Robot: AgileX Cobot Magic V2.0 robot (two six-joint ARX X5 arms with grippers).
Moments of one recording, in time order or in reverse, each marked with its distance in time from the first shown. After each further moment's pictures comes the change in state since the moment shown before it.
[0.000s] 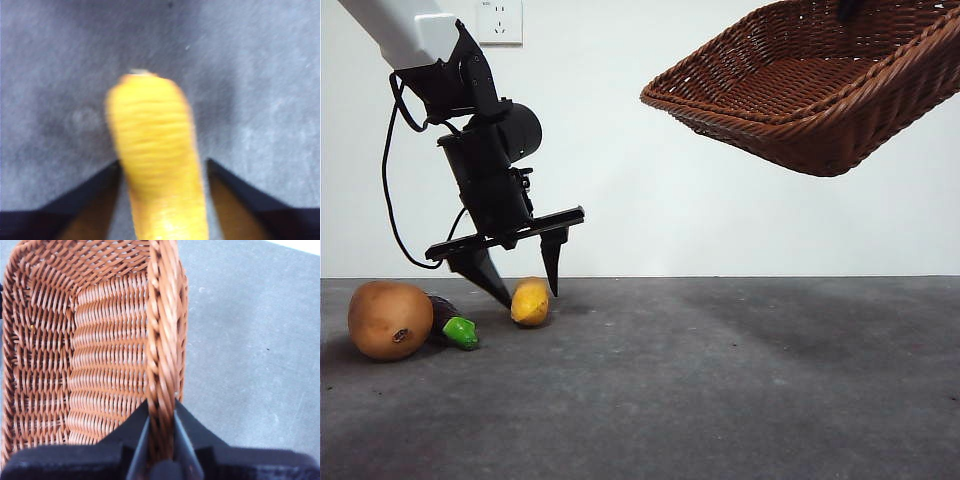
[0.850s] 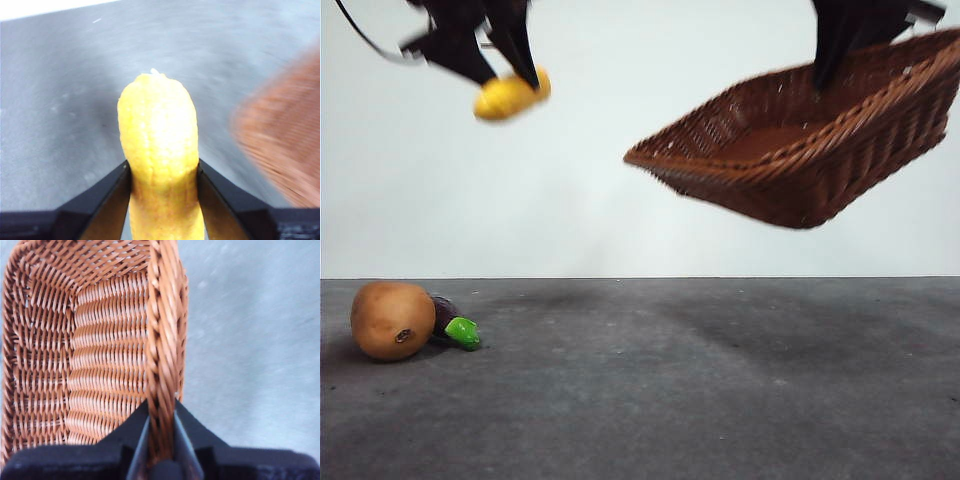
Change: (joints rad) left arm 0.023 -0.509 -0.002 -0.129 0.154 0.418; right arm 0.000 0.155 0.000 -0.017 -0.061 0.043
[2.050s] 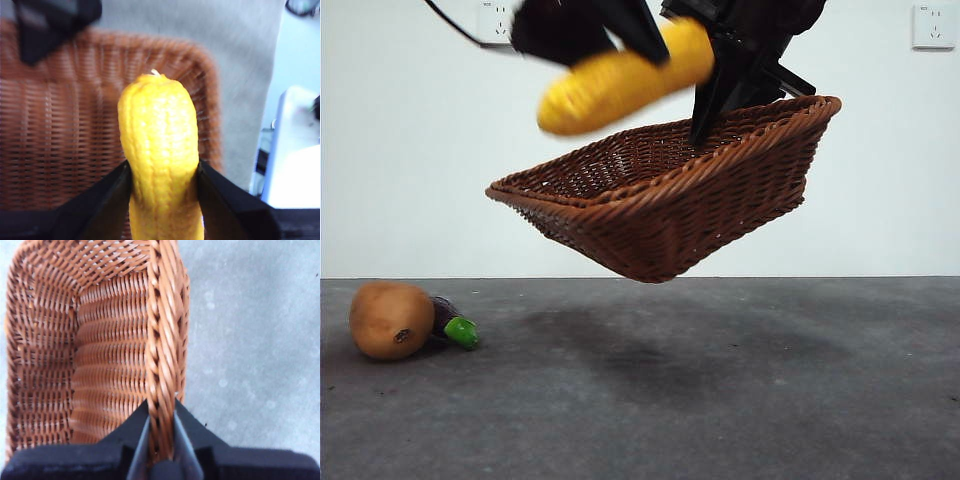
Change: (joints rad) left arm -0.415 -0.226 -0.460 0.137 0.162 0.241; right arm 0.209 0.159 -0.001 0.106 -0.122 0.091
